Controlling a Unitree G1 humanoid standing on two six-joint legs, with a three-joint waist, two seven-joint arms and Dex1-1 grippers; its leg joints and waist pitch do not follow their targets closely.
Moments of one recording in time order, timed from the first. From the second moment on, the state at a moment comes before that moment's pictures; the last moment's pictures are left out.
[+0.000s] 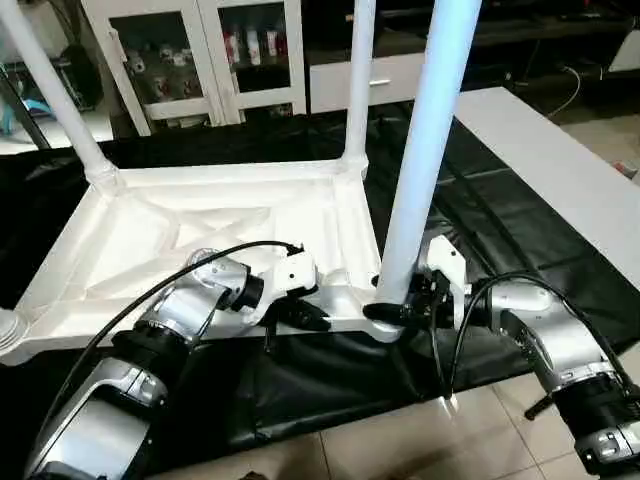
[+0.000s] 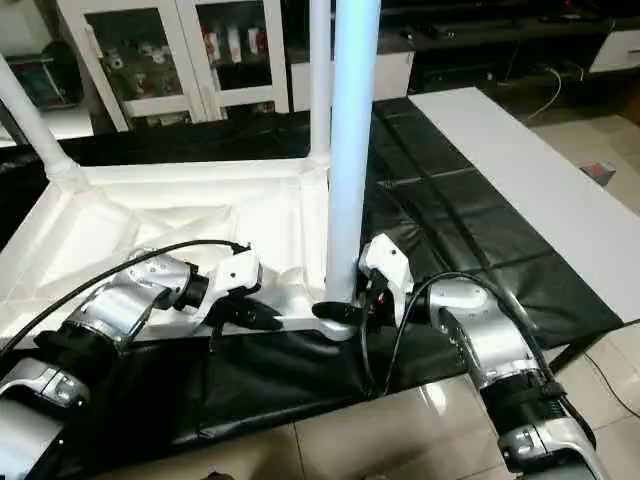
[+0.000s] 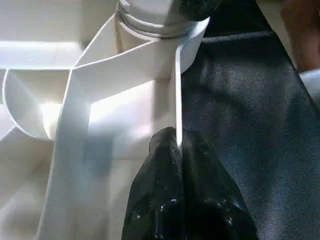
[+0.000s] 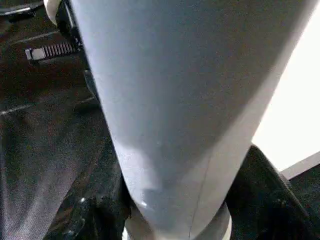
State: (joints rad) left arm -0.66 0.35 -0.38 0.65 0.06 0.07 -1.28; right arm -0.42 -0.46 0.22 0.37 0.24 0.16 1.09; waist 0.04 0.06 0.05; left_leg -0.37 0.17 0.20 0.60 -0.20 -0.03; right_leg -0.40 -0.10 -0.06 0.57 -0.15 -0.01
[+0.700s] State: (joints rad) left arm -0.85 0.16 -0.38 1.04 0.14 -0.16 -0.98; right arm -0.26 -0.52 0.04 0.20 0.24 0.23 0.88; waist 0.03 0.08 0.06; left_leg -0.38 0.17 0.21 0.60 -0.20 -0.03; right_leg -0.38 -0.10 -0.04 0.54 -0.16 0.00
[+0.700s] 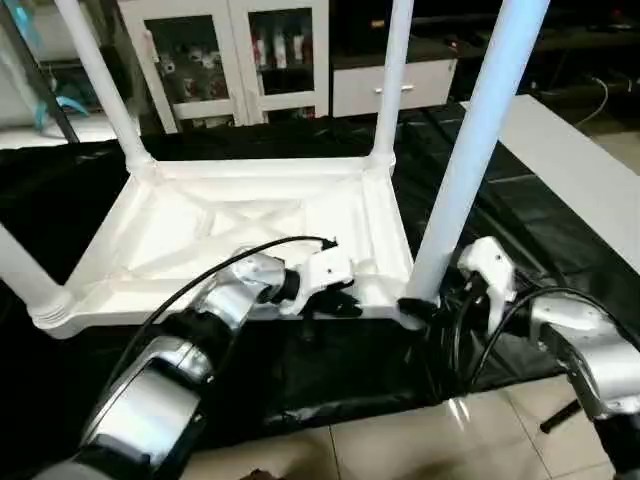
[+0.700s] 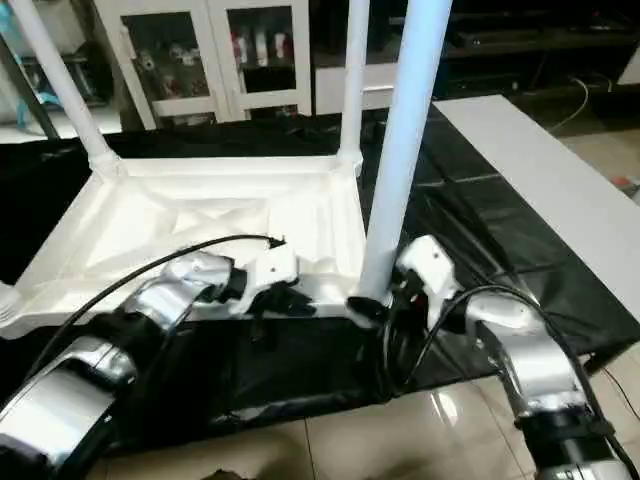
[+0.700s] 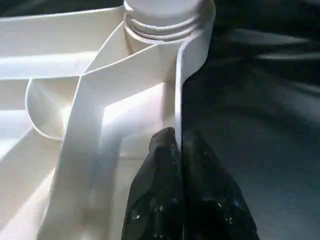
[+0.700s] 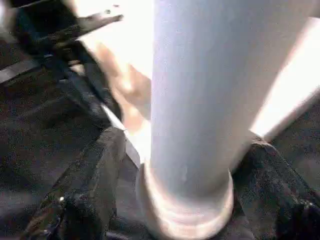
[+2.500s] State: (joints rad) left arm 0.13 0.44 0.42 0.26 -0.39 -0.27 -0.78; right arm -0.16 -0.31 0.06 0.06 0.25 0.23 0.71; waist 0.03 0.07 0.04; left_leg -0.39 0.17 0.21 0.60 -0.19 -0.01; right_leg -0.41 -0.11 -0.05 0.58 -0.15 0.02
